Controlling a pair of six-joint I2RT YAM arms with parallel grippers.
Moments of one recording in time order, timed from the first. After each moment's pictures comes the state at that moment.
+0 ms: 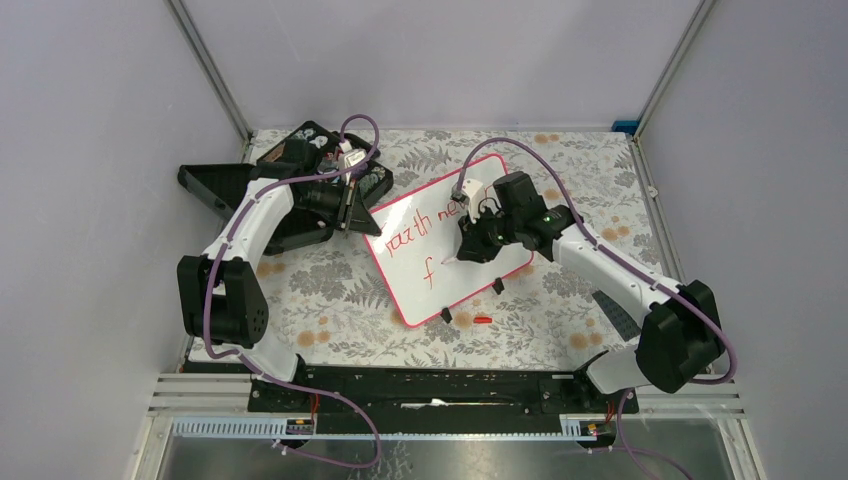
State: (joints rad) left arm -0.11 1.61 1.38 -0.97 1.04 0.31; right arm 0.57 1.42 1.10 -0.49 -0.51 -0.15
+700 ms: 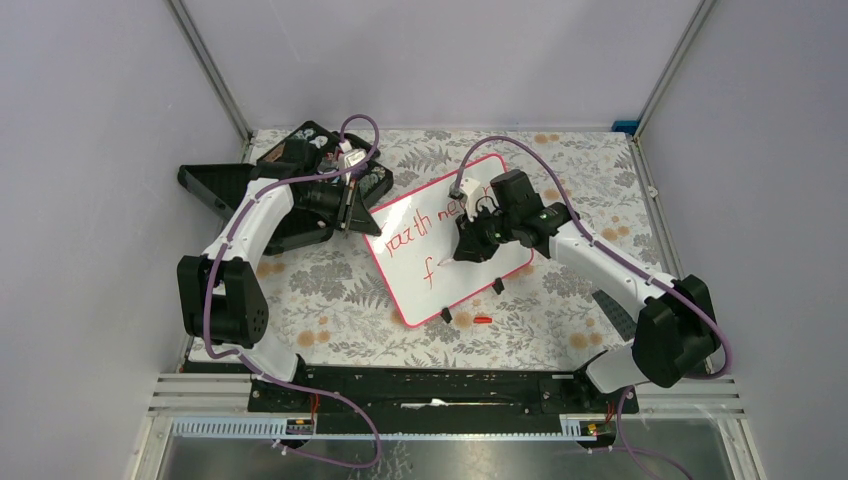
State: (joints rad) left arm -0.11 1.61 1.38 -0.97 1.04 0.31; right arm 0.57 1.46 1.12 -0.49 -0.54 -0.12
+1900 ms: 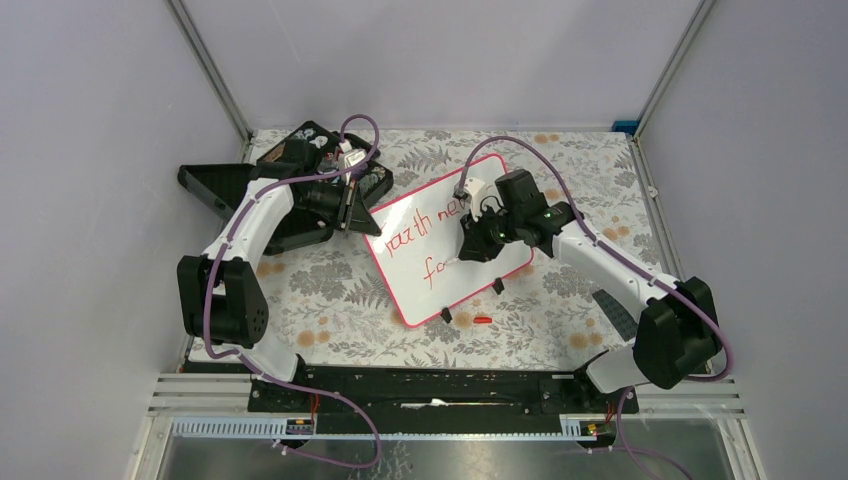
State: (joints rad) left arm -0.11 1.61 1.38 -0.97 1.04 0.31; right arm 0.54 1.45 1.10 -0.51 -0.54 -0.14
